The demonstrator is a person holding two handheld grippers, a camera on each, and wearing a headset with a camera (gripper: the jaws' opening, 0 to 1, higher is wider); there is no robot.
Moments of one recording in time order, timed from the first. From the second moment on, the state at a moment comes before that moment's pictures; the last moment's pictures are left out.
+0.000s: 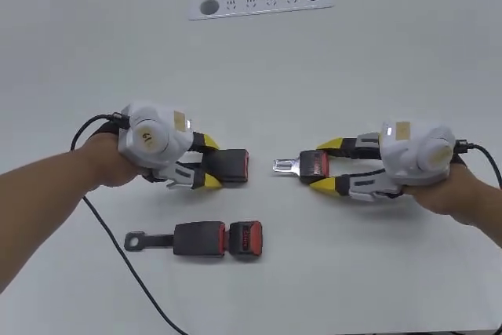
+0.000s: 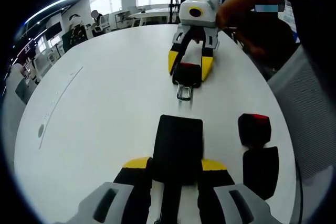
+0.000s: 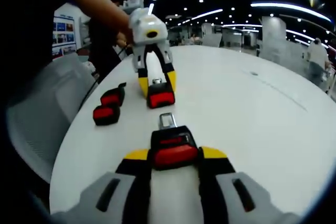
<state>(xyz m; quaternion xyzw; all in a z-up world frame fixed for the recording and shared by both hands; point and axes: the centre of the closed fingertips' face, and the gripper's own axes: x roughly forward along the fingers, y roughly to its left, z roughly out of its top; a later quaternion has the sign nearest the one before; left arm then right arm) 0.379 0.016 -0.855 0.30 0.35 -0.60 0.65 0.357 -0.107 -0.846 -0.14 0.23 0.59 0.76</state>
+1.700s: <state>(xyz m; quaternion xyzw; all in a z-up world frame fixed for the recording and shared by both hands) 0.377 0.015 -0.856 0.32 0.34 -0.62 0.63 0.369 -0.047 -0.851 -0.15 0.26 0.59 0.74</state>
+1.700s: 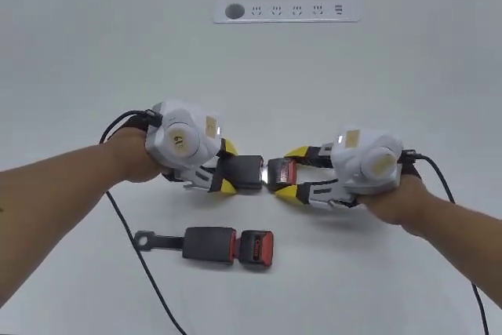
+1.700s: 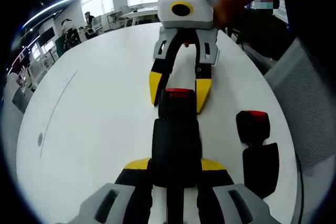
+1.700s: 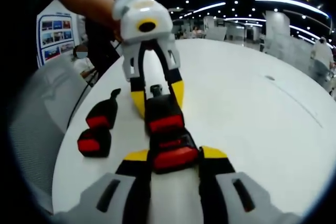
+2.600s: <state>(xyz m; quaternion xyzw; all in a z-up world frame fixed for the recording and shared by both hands) 0.371 0.009 -0.849 0.31 0.34 -0.61 0.64 0.377 -0.045 -0.854 -0.18 0.29 0.56 0.75</state>
